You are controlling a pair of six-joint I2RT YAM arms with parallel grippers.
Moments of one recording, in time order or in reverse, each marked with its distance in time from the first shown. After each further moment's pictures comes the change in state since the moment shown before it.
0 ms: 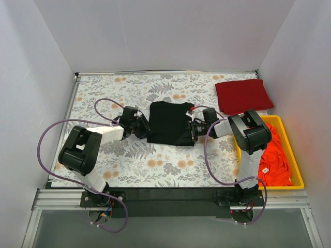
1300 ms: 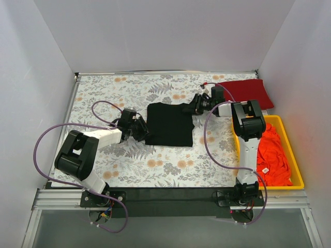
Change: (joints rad) left arm 0.001 -0.069 -0.053 -0.030 -0.047 -0.021; right arm -0.181 0.219 0.476 -0.032 0.190 0.092
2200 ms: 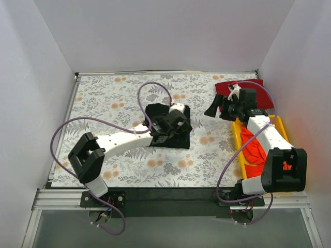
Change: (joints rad) left arm -0.547 0.039 0.480 -0.389 -0.515 0.320; right arm -0.116 -0.803 -0.315 -0.616 0.429 -0.304
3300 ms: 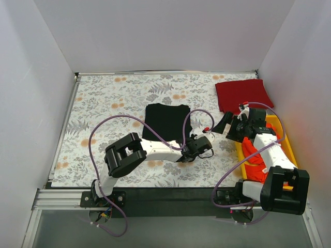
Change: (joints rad) left arm -0.262 0.402 0.128 0.109 -0.310 0.483; right arm -0.158 -0.227 -0.295 -0.110 -0.044 0.035
